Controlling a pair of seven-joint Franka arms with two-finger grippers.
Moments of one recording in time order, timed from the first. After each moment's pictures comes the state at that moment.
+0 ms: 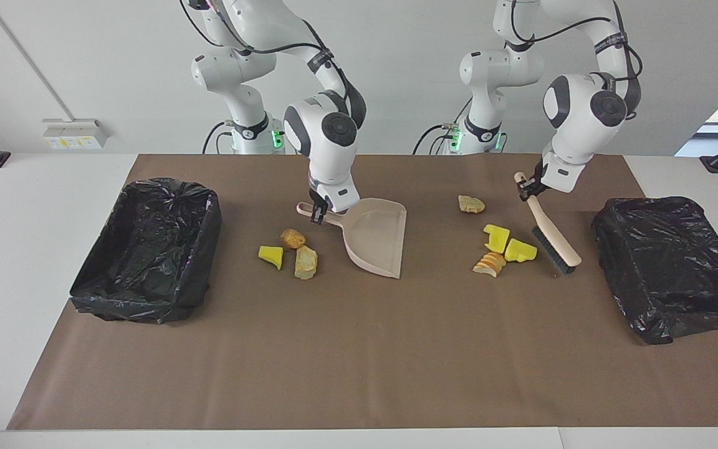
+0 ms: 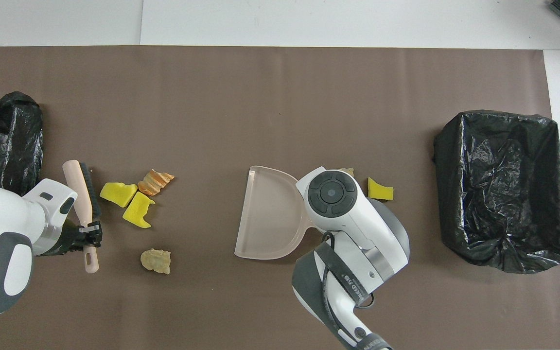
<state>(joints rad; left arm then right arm) -0.01 -0.19 -0.04 -2.42 -0.02 2.06 -0.32 0.52 0.18 0.03 -2.01 -0.12 1.99 -0.73</state>
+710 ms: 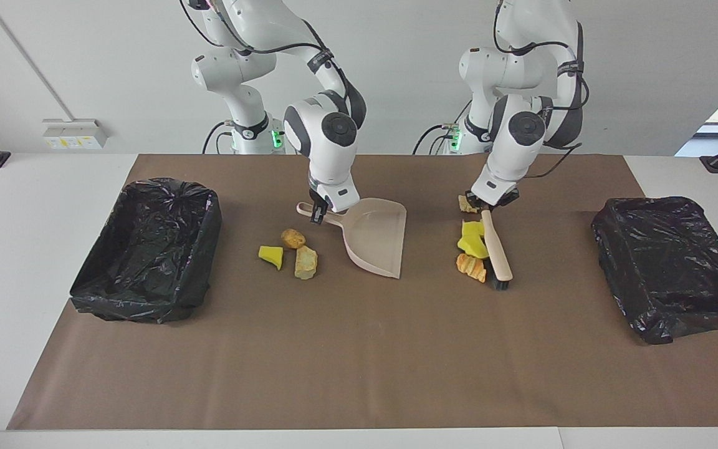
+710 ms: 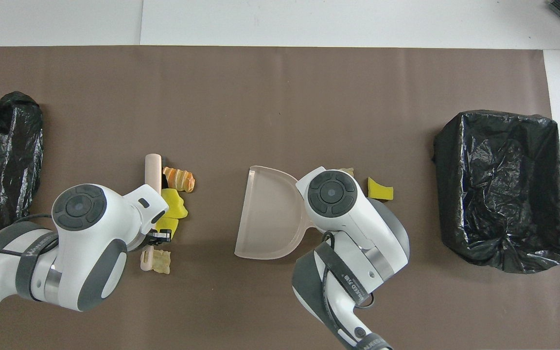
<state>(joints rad) -0.29 -0.09 -0.07 -2.38 0.02 2.12 -0.27 0.52 0.18 0.03 -2.01 -0.12 1.99 -0.73</state>
